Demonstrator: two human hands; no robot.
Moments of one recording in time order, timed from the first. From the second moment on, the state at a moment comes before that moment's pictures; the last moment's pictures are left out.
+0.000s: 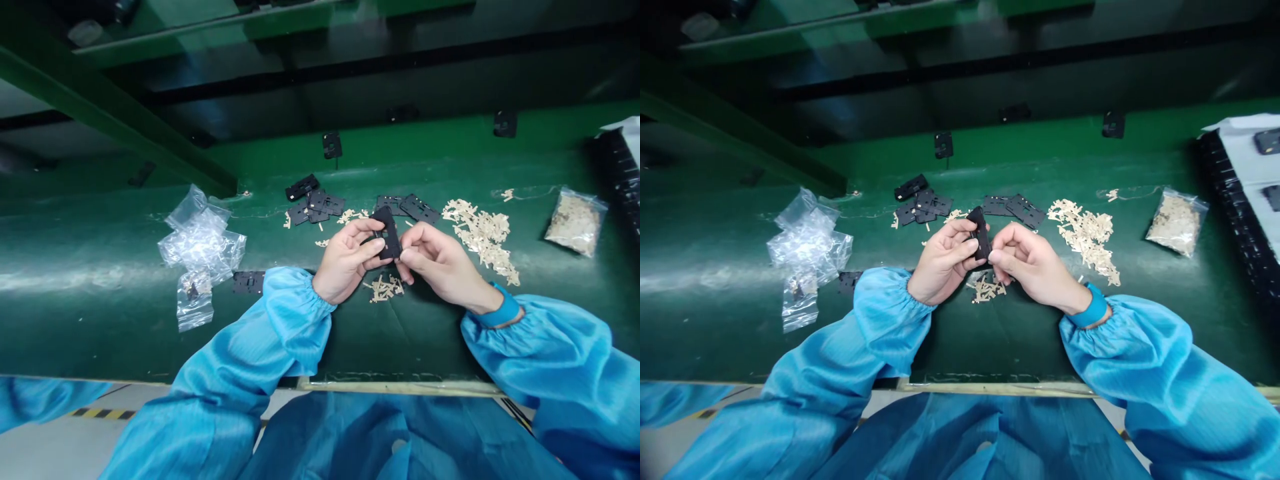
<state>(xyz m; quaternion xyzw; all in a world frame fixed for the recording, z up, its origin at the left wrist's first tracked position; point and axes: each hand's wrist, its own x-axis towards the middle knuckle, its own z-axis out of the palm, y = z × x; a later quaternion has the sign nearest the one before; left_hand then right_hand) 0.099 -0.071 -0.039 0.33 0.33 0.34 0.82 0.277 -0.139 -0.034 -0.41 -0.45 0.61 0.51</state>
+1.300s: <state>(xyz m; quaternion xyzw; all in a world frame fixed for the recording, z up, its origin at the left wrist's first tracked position) 0.105 -0.077 -0.039 0.45 0.39 0.41 0.69 0.281 -0.135 -0.038 -0.55 -0.52 0.47 0.46</state>
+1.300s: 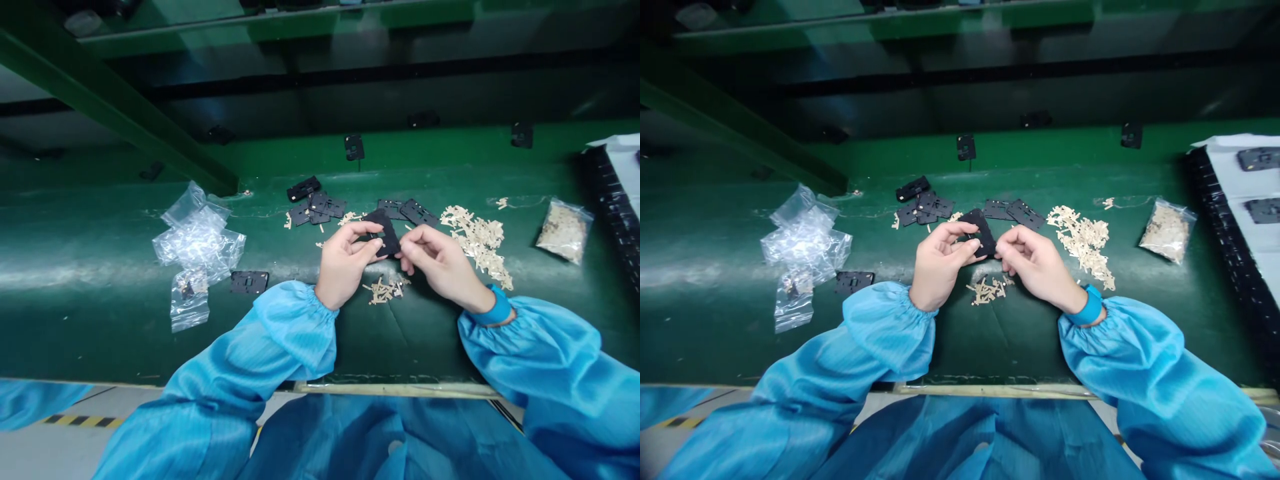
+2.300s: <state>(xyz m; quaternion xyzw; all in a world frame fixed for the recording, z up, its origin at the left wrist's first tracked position) 0.109 -0.084 -0.037 0.30 0.35 0.41 0.79 0.261 -0.137 -0.039 -0.49 -0.45 0.52 0.54</state>
